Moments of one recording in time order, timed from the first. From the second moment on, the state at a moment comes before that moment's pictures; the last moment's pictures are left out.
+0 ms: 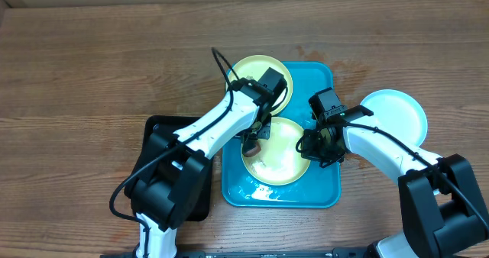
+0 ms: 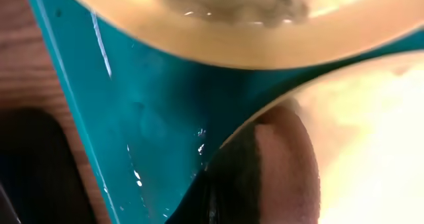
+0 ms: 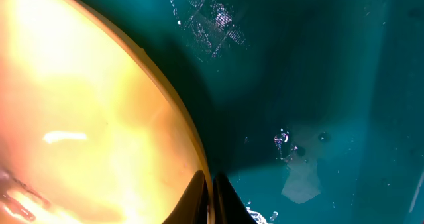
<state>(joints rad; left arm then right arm) -0.62 2.02 1.45 -0.96 -0.12 -0.49 0.37 1.70 0.94 -0.73 -0.17 0.53</state>
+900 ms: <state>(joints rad) -0.64 2.02 1.52 -0.97 0.24 -0.46 0.37 1.70 0.94 -0.73 -0.17 0.53</state>
